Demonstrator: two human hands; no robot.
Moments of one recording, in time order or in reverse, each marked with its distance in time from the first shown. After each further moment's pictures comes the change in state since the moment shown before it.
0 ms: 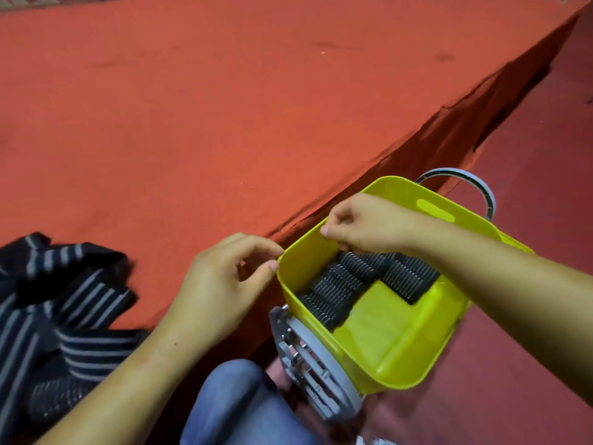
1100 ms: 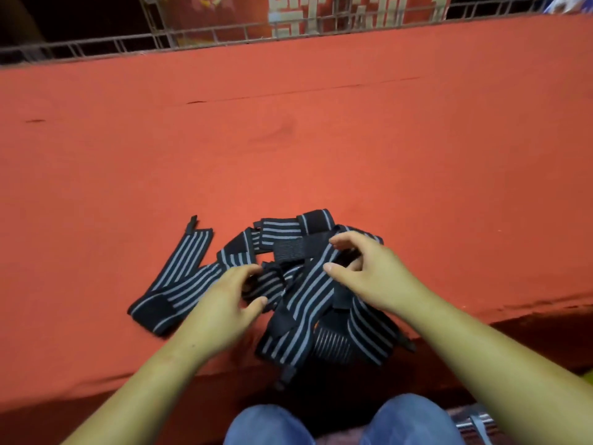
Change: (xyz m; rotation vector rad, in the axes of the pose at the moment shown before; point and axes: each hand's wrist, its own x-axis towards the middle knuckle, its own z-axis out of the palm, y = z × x) left_hand -0.221 -0.183 -0.258 0.329 0.175 -0.627; right_hand 0.077 -0.297 0.252 0.166 -0.098 -0.501
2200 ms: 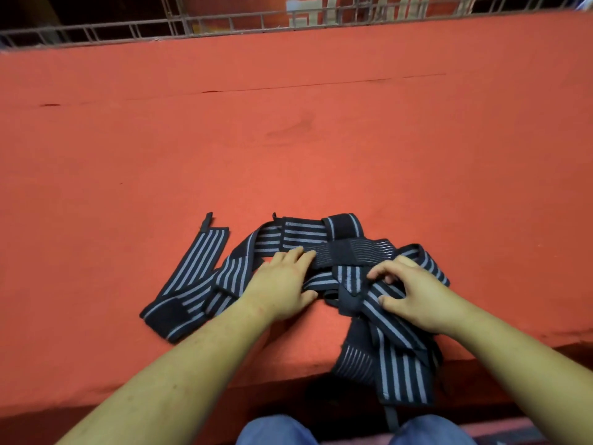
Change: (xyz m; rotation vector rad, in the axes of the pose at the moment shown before) left_hand 0.093 -0.014 0.043 0.465 -0.234 0.074; right_hand 0.023 0.057 -0.001 -0.235 -0.223 -0.006
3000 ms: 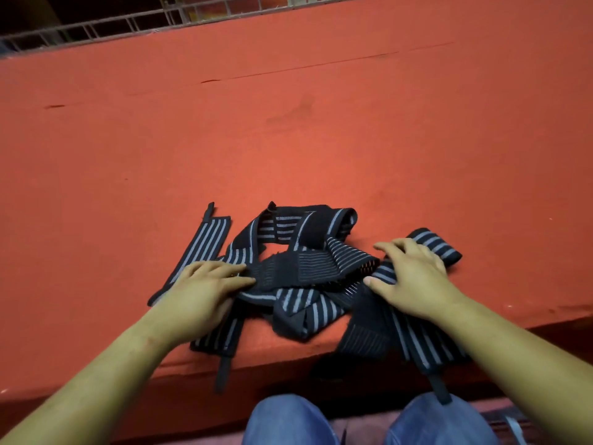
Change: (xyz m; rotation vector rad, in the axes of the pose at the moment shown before) left_hand -0.099 -0.085 -0.022 0.085 0.038 0.030; right_hand 0.001 -0.009 0.022 -0.241 0.113 0.226
